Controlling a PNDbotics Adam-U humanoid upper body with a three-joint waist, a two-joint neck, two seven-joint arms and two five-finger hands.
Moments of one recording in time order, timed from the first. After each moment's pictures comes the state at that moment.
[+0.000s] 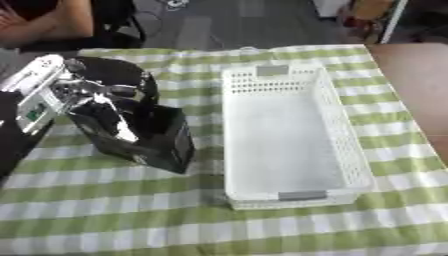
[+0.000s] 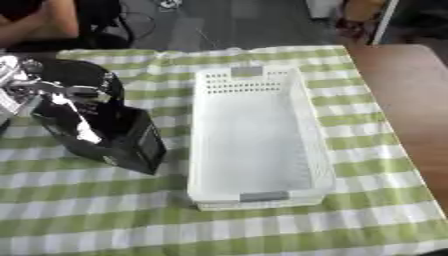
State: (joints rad) left arm -0.68 0.81 -0.39 -1.33 -0.62 -0.55 -0.55; right arm -0.11 -0.40 -0.11 -1.99 0.36 -0.32 -0.20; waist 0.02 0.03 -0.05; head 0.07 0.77
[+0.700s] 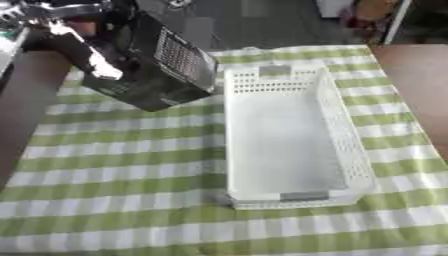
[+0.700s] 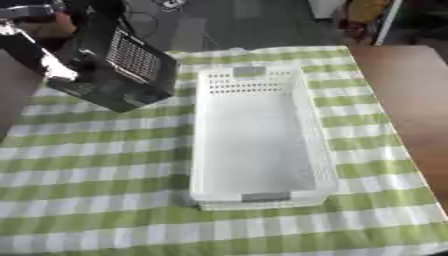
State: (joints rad) left arm -0.75 0.84 -0.16 -1.46 -0.38 -0.51 -0.58; right arm -0.10 -0.40 -0.11 -1.99 0.36 -0.31 -0.21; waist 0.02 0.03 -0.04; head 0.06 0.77
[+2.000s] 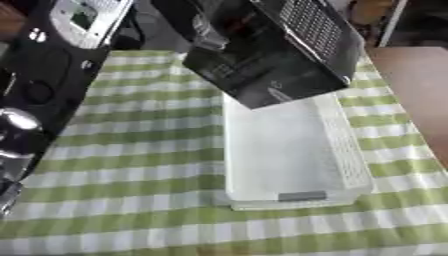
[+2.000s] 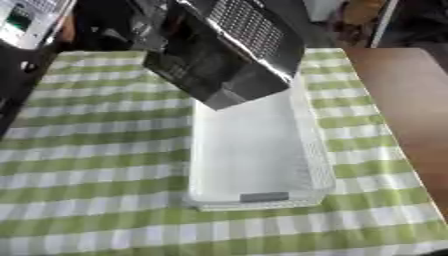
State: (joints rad) left arm -1.02 0.49 -0.30 -1.43 -0.23 -0.42 -0.68; right arm -0.10 -0.40 -0.10 -1.99 0.35 -0.32 -0.19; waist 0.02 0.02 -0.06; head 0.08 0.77
